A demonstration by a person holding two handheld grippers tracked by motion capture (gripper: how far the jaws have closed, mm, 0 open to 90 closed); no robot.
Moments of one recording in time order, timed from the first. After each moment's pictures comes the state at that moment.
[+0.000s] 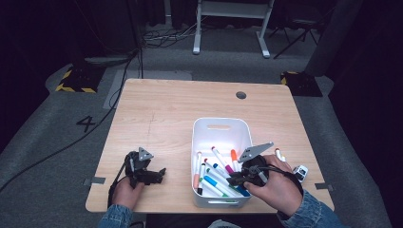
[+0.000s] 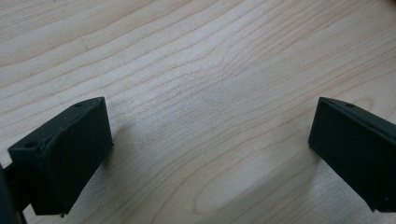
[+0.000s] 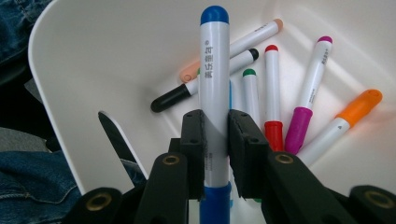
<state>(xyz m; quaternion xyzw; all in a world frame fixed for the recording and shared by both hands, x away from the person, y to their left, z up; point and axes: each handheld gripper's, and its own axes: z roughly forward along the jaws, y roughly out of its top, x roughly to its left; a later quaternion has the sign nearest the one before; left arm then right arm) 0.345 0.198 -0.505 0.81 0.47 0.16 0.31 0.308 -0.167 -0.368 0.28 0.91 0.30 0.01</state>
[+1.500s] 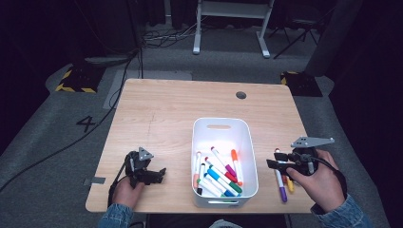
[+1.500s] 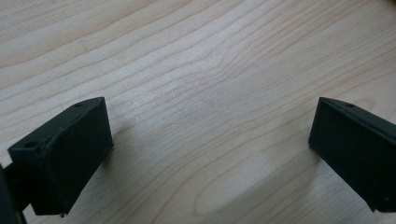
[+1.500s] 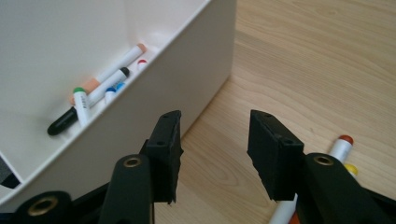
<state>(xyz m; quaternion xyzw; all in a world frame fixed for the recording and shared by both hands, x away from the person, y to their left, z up) 0.345 0.198 -0.505 0.81 0.47 0.16 0.31 0.325 -0.286 -0.363 0.42 0.82 0.37 0.11</state>
